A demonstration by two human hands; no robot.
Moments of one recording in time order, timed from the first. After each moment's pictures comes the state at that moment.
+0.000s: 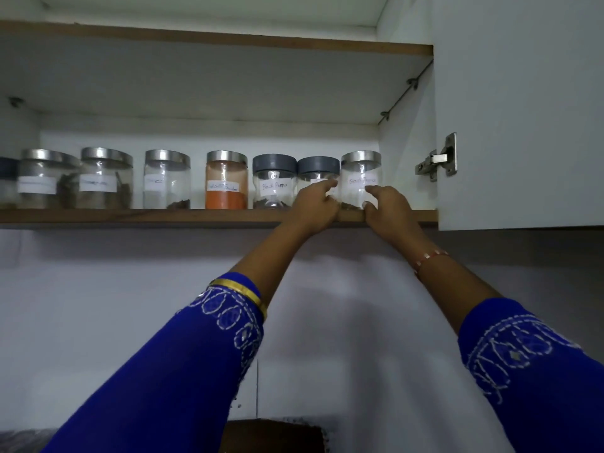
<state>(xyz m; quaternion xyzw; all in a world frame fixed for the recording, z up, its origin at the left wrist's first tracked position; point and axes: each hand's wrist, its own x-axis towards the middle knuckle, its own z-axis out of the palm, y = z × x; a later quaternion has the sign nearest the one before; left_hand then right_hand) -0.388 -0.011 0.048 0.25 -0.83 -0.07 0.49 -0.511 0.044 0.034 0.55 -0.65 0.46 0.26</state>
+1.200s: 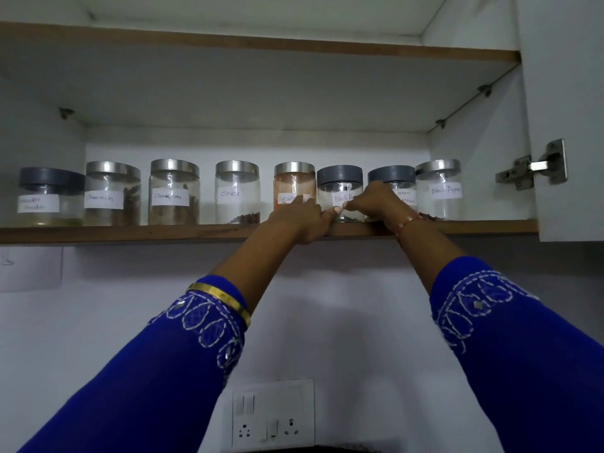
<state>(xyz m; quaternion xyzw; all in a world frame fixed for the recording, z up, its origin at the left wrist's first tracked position) -0.253 -0.103 0.067 0.38 -0.88 0.10 0.26 -0.384 -0.053 0.089 0.53 -0.68 0.51 0.07</state>
